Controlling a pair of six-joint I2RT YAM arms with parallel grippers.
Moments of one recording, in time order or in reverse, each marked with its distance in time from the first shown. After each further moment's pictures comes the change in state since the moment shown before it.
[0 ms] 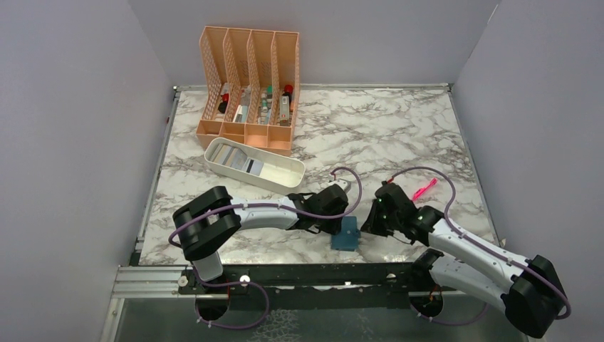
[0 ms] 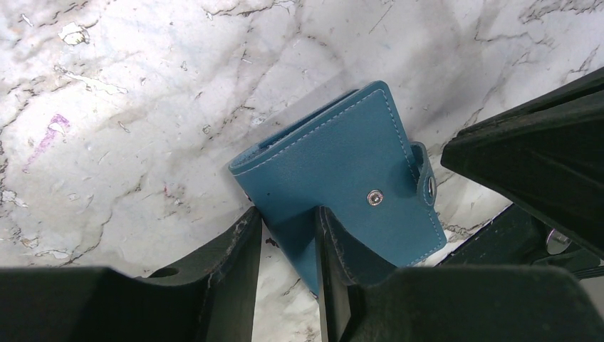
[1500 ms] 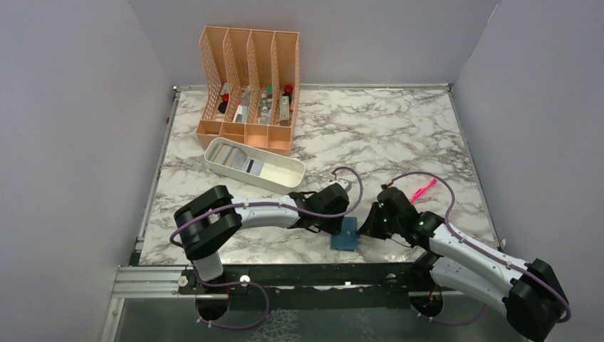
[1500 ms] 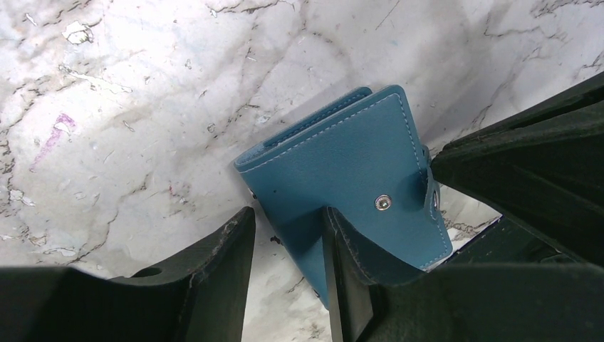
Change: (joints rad) left arm 0.004 0.010 0.022 -0.035 0.017 0.005; right arm -0.002 -0.021 -0.081 0.105 -0.076 0.019
